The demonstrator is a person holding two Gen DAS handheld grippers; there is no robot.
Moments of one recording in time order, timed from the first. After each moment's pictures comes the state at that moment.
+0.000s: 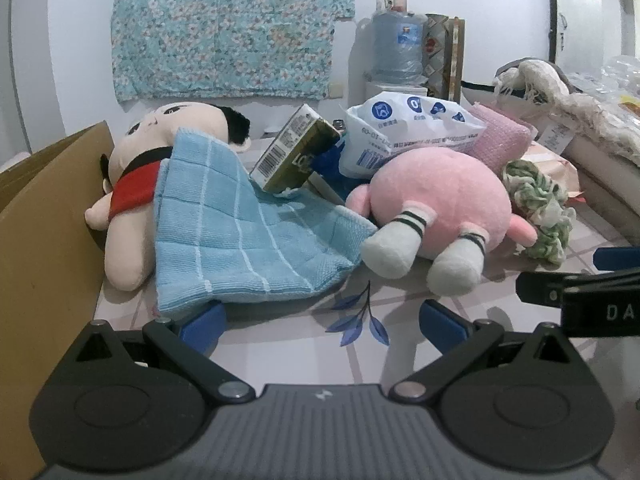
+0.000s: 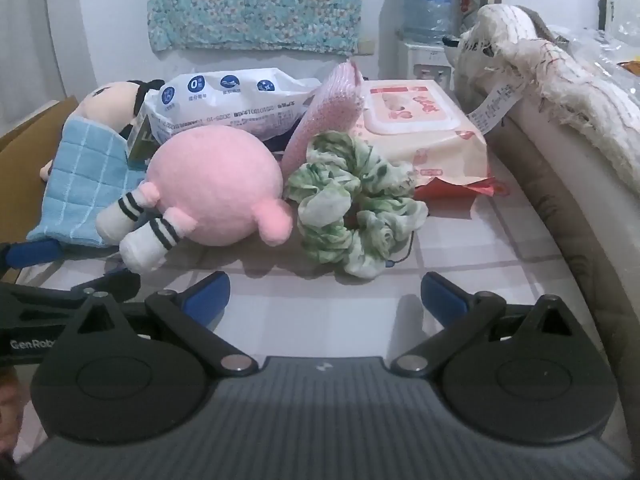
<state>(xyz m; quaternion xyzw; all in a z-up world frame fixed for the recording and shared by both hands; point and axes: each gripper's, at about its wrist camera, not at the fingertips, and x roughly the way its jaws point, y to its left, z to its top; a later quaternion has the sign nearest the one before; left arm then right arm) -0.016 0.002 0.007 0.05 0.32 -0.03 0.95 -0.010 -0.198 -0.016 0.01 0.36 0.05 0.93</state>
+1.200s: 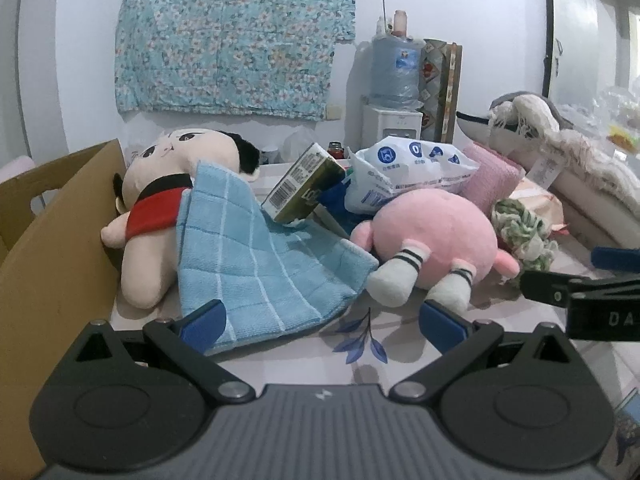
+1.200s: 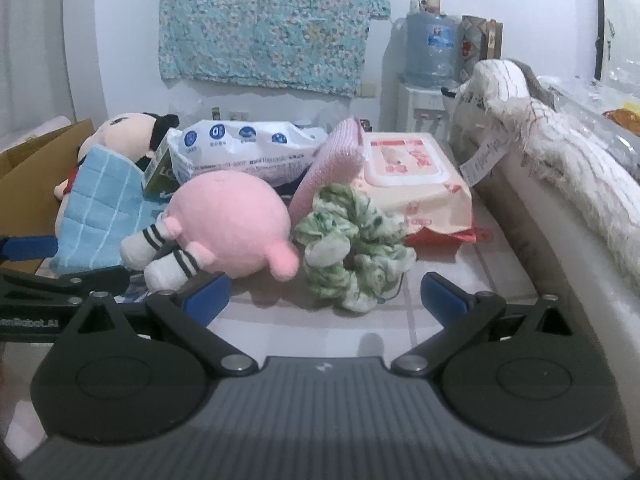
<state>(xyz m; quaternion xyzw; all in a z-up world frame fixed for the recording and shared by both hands) -0.027 0.018 0.030 0.02 0.29 -0.04 0.96 -0.027 -0.197 0.008 -0.01 0.30 0.05 0.95</state>
